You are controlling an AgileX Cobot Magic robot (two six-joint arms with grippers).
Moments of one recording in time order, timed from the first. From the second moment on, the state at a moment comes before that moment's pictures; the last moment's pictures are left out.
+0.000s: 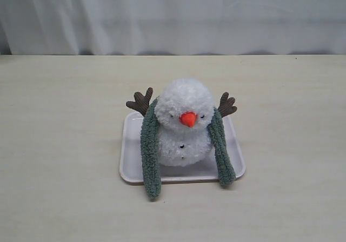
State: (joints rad) left arm -0.06 0.00 0.00 -0.03 0.35 0.08; right arm 0.04 0.00 -0.75 0.01 0.29 -0.01
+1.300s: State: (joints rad) left arm -0.06 0.00 0.00 -0.03 0.35 0.08; right arm 0.04 0.00 -0.03 -0.01 0.05 -0.04
